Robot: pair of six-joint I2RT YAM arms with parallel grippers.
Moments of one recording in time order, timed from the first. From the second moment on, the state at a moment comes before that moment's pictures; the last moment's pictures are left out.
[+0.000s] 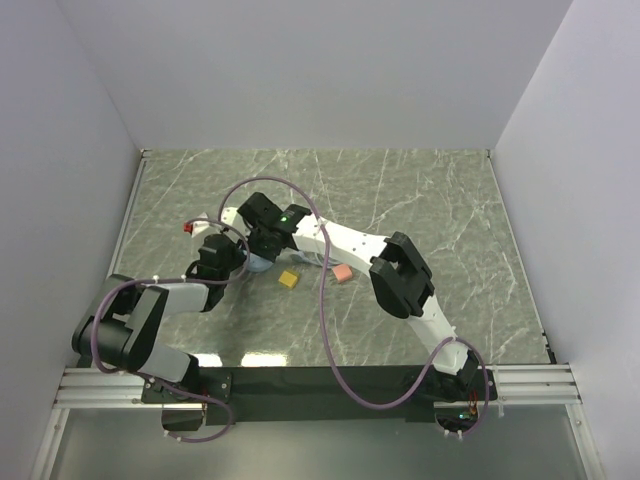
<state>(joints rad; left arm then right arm) -0.32 1.46 0.39 0.57 -0.31 -0.75 0.96 2.27 1.97 -0.68 0.01 -0.36</state>
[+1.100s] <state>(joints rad) -0.35 1.63 0.51 0.67 -0.38 -0.67 0.90 2.31 1.98 -0.65 -0.11 -0.33</state>
